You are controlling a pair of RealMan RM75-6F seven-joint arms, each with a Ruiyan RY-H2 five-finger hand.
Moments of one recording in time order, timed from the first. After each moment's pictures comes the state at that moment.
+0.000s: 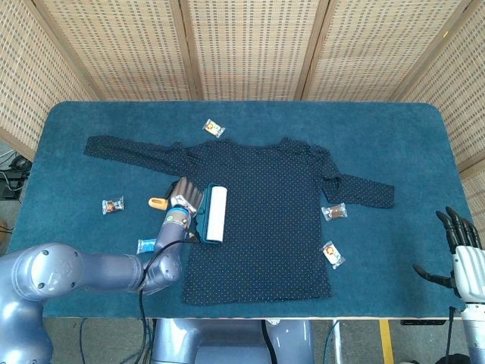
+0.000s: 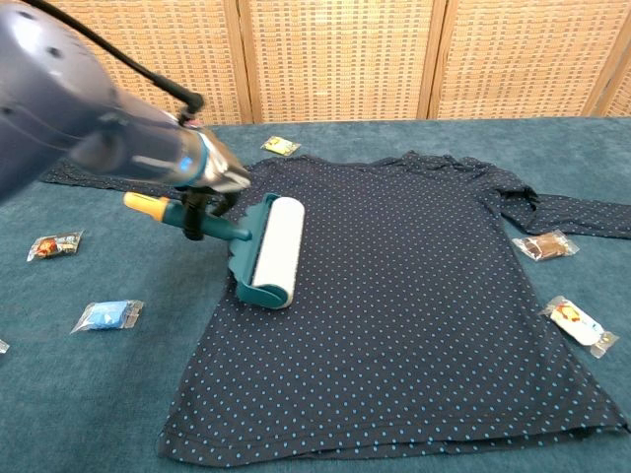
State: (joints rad) left arm -1.51 -1.57 0.03 -1.45 -0.23 0.91 1.47; right arm 0.07 -1.15 0.11 -1.51 -1.46 1.48 0.28
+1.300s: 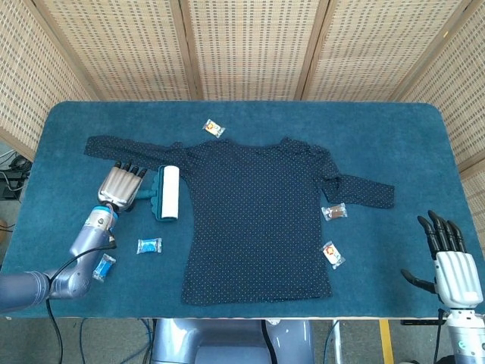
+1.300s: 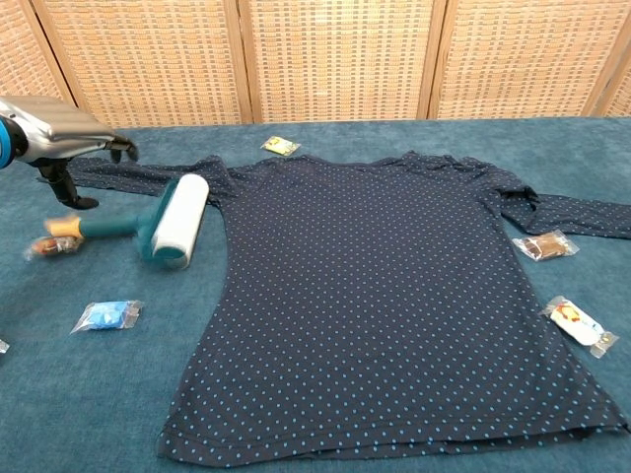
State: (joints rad) left arm -1.02 -1.35 0.10 -1.47 0.60 0.97 0.81; right arm 0.06 -1.19 0.08 -1.56 -1.53 1.54 0.08
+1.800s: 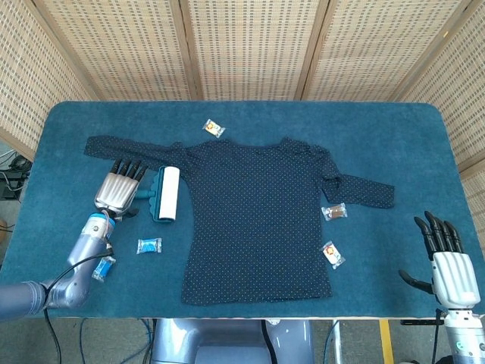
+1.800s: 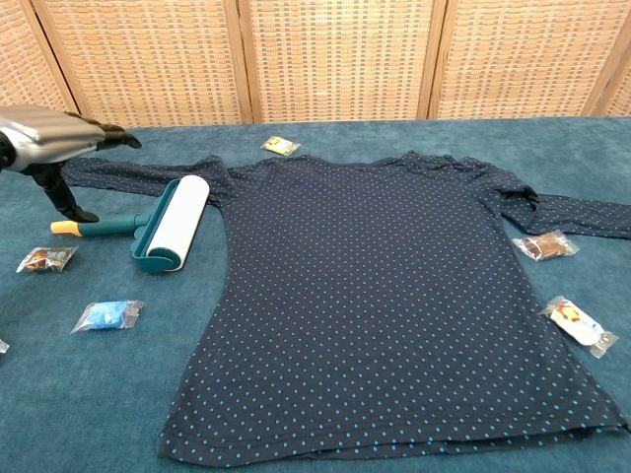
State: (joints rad) left arm -0.92 -1.35 0.05 -1.53 0.69 1.07 0.66; right arm 0.06 -1.19 0.08 -1.56 -1.53 1.54 0.08
